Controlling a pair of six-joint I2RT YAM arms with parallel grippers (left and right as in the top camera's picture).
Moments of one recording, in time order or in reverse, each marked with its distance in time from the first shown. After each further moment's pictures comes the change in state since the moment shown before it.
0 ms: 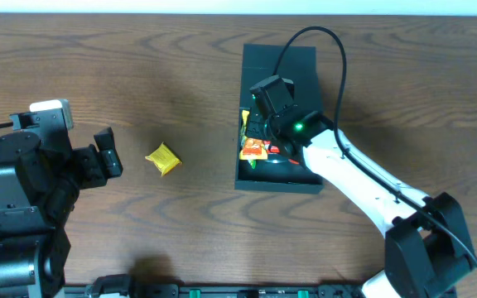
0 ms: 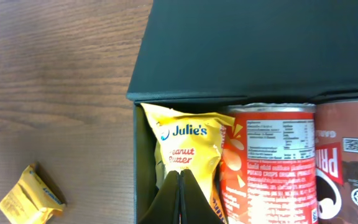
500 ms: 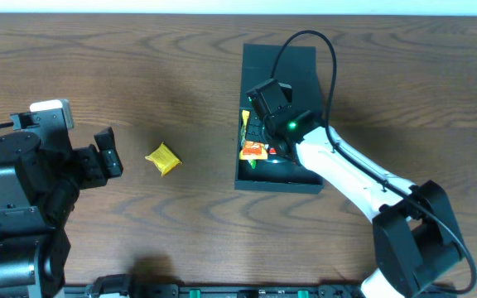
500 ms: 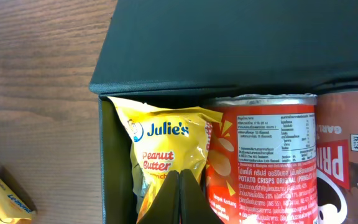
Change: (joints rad) left arm 0.000 0.000 0.000 0.000 0.003 0.000; right arm 0.000 0.060 -0.001 -0.006 0.014 0.000
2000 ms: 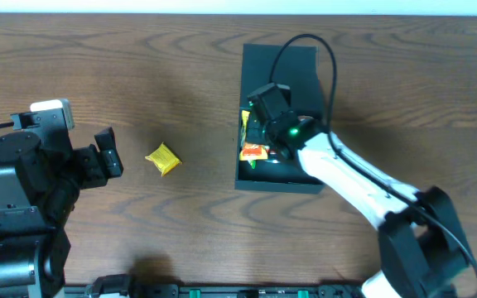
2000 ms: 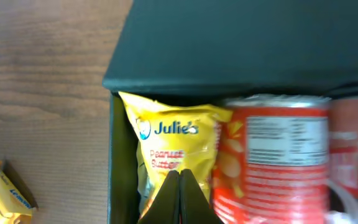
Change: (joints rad) left arm 0.000 0.000 0.000 0.000 0.008 0.000; right arm 0.001 -0.051 -0.049 0.058 0.014 -0.053
